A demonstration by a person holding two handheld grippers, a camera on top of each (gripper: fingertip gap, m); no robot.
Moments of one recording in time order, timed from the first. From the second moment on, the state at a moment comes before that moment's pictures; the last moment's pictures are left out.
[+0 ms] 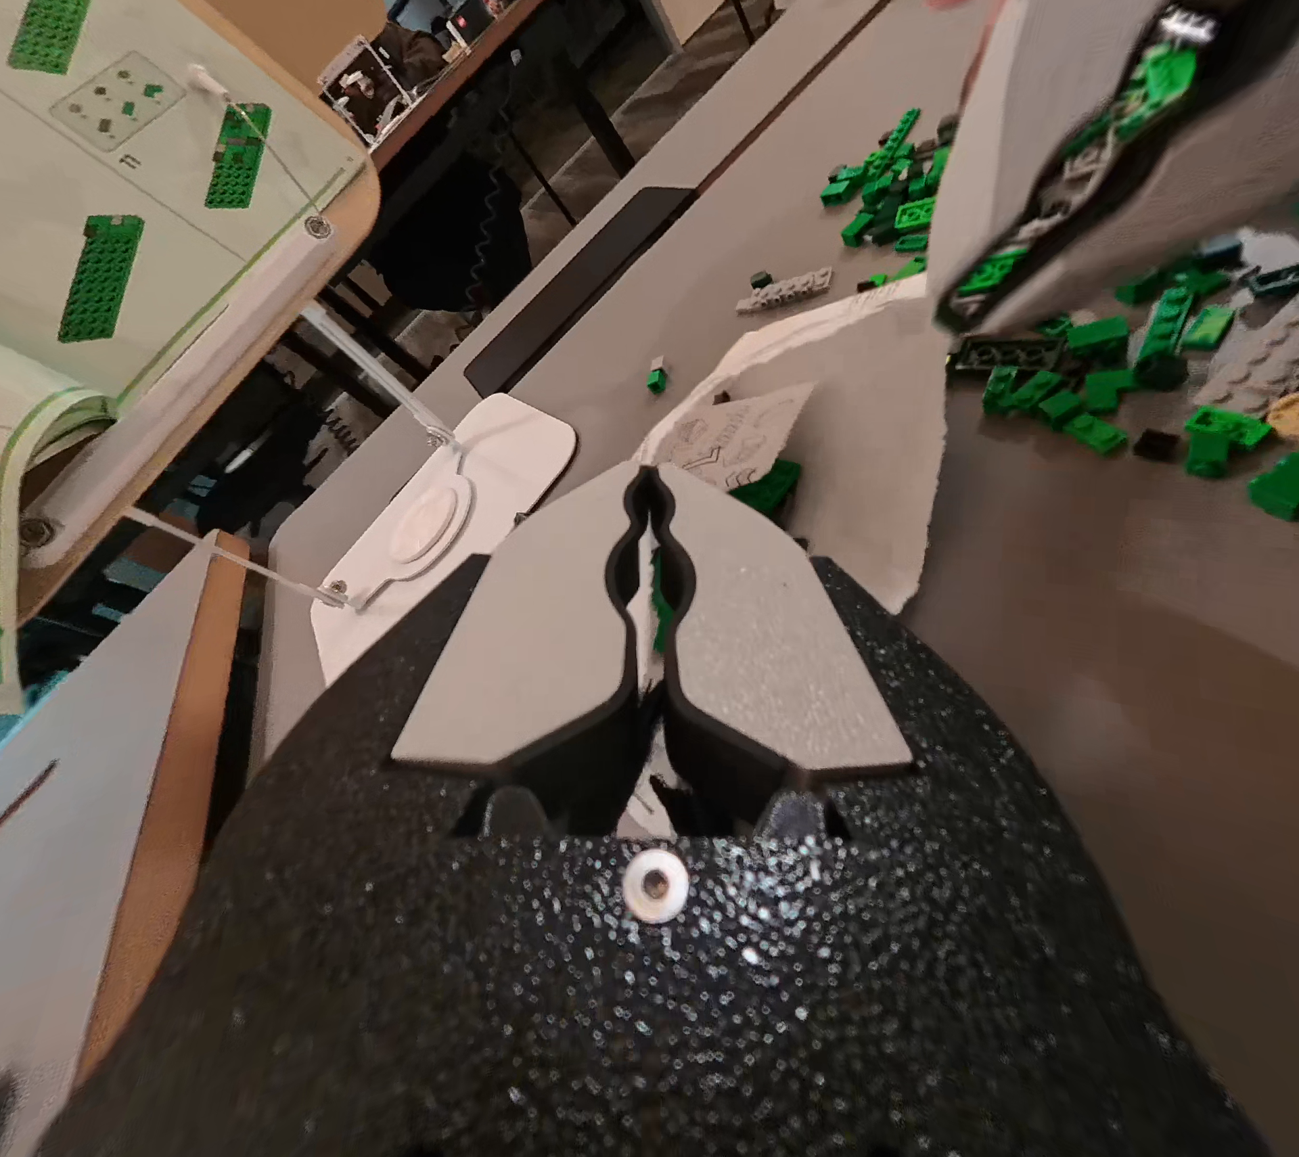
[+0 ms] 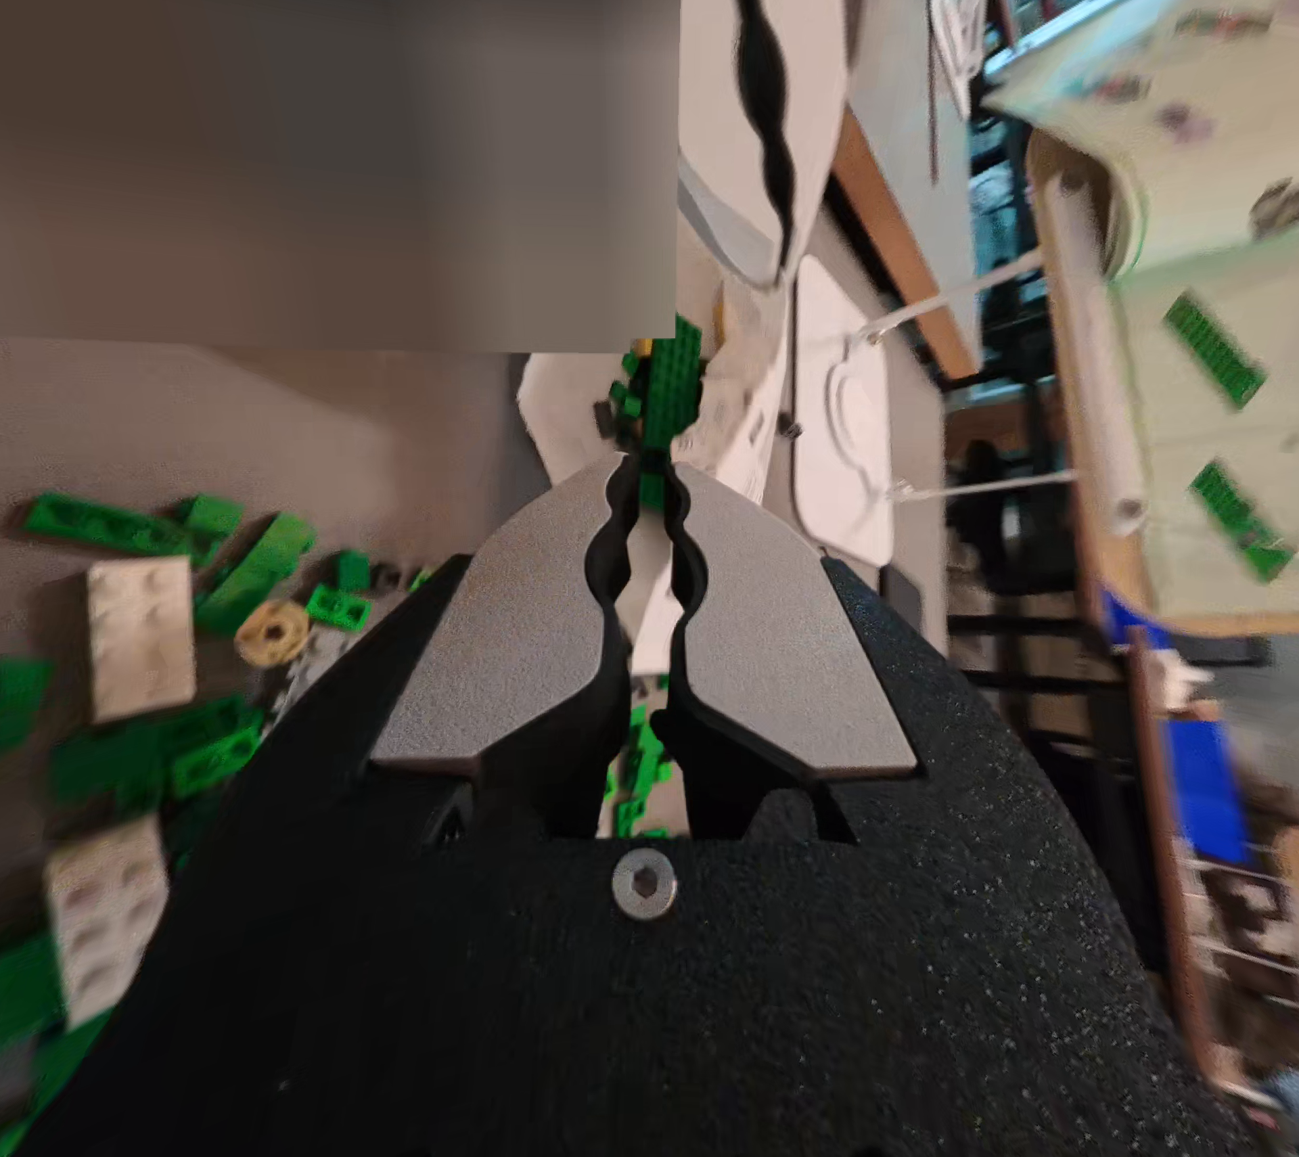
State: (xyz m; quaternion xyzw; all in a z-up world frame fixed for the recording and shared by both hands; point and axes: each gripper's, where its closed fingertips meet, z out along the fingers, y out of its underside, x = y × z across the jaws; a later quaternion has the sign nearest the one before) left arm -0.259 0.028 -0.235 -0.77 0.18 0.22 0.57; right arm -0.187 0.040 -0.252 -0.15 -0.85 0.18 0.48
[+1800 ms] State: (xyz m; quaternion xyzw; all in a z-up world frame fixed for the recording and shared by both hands) left arm -0.248 0.031 -0.240 -0.77 0.20 0.20 0.57; right arm 0.043 0.162 -0.315 -0.59 -0.76 0.21 0.16
